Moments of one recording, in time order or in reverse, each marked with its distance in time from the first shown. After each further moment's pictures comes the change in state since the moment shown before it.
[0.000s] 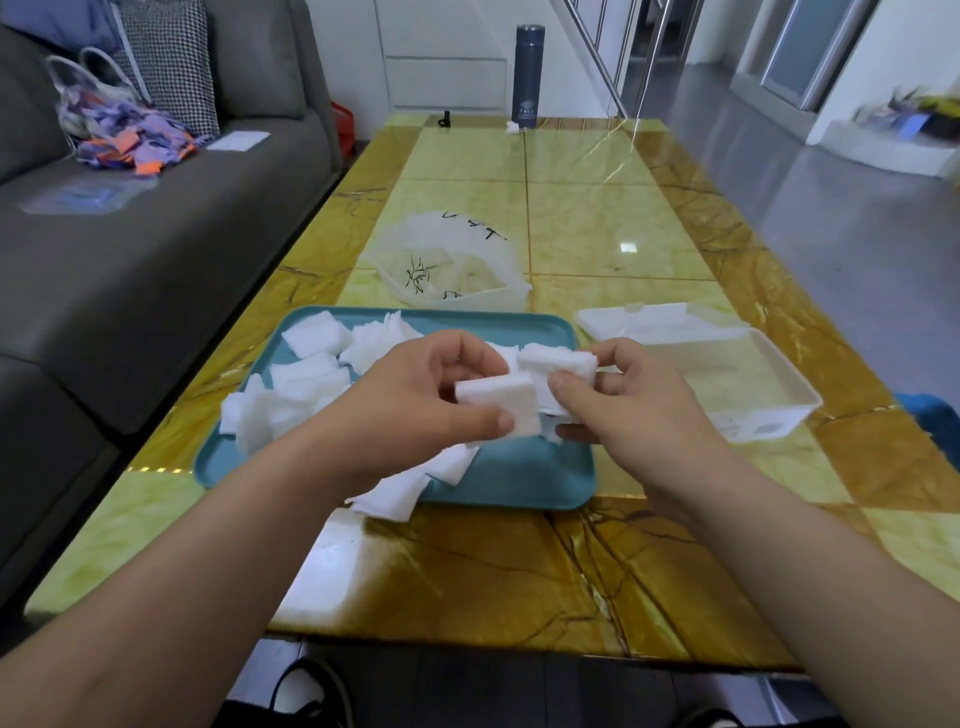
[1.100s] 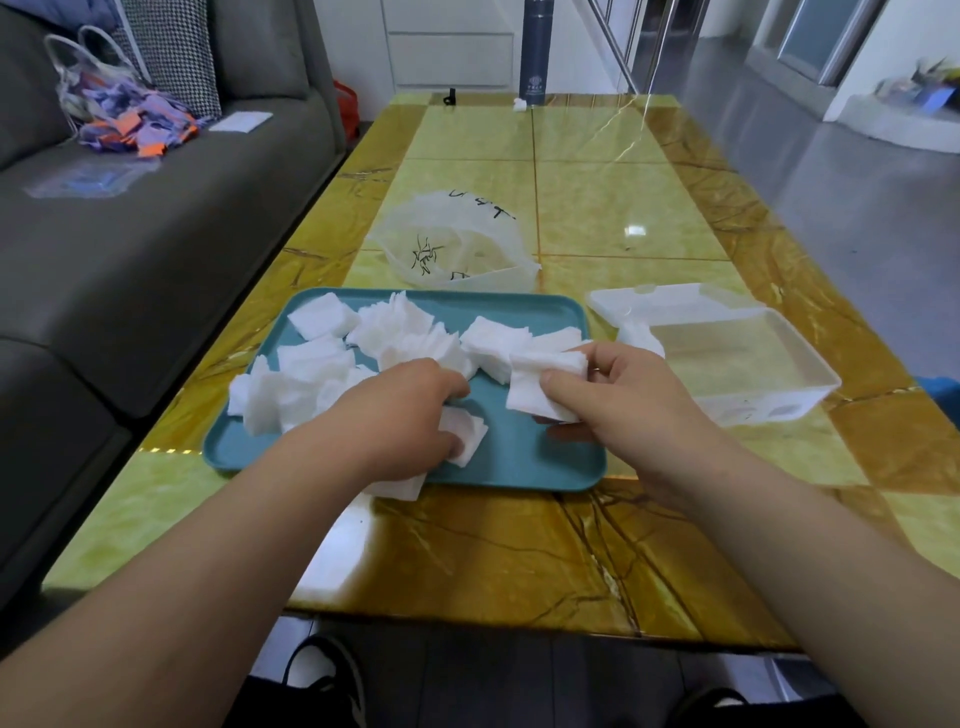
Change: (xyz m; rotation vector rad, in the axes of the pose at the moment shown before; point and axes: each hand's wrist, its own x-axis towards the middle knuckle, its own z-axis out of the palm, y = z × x) left_hand 0.017 -0.034 -0.009 1.012 -0.062 -0.111; right_hand 0.007 0.017 0.008 -0.022 -0.096 0.029
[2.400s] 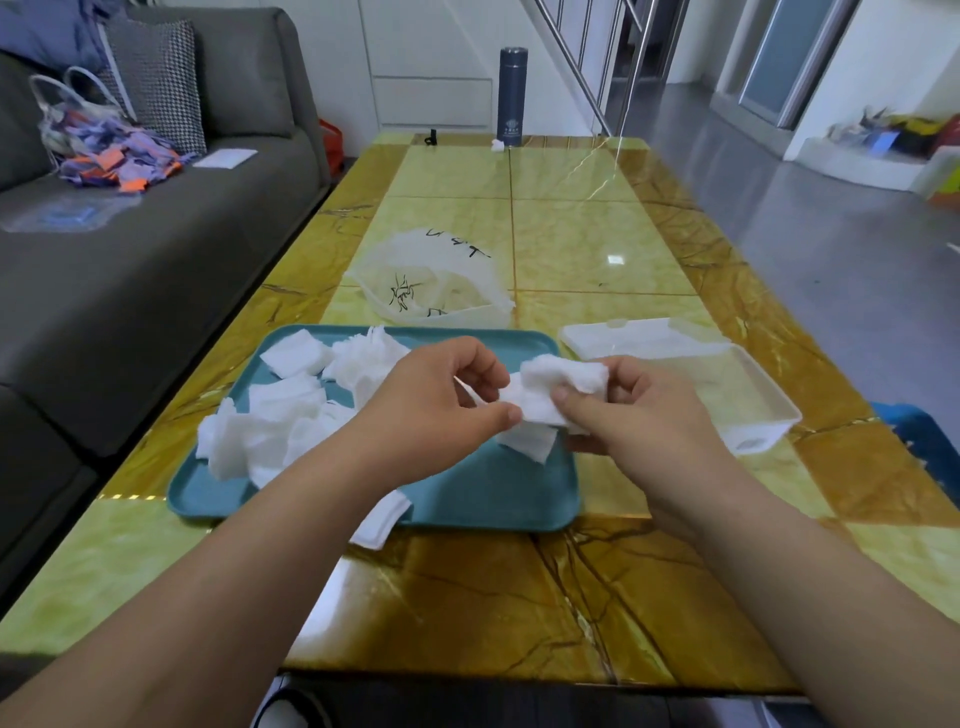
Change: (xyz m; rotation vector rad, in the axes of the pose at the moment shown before) left_hand 0.016 0.042 -0.009 -0.699 0.338 0.131; right_hand -0.008 -0.015 -0.024 0.099 0.130 -0.071
